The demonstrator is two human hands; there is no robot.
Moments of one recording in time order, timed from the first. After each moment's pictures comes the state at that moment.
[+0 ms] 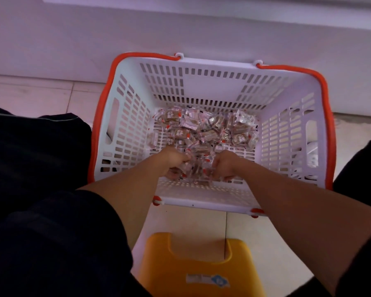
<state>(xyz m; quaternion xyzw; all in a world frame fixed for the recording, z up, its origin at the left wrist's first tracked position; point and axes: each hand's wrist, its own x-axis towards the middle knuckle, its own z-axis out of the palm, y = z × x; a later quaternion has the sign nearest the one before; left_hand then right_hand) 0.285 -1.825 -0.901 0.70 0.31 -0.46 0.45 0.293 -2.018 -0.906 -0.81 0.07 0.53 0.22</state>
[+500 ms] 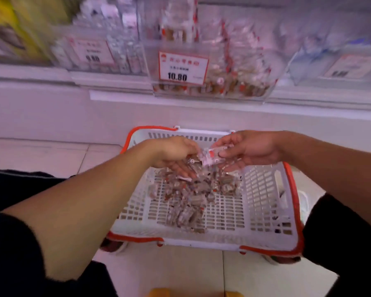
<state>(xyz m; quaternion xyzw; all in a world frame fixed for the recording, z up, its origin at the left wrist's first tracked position) 0.363 -1.829 -0.704 0.72 0.02 -0.46 0.52 0.373 -2.057 -0.681 -0.66 0.05 0.49 0.57</state>
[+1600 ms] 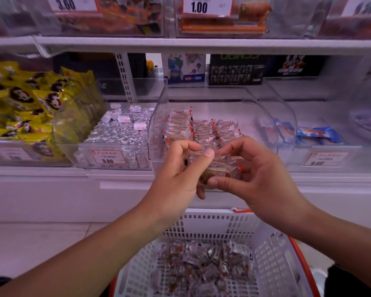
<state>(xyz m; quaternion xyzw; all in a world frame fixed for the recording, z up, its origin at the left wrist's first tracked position) 0.351 -1.843 -0.524 0.68 -0.11 -0.03 0.72 0.349 -2.008 -0.527 -0.77 -0.17 -0.06 0.61</state>
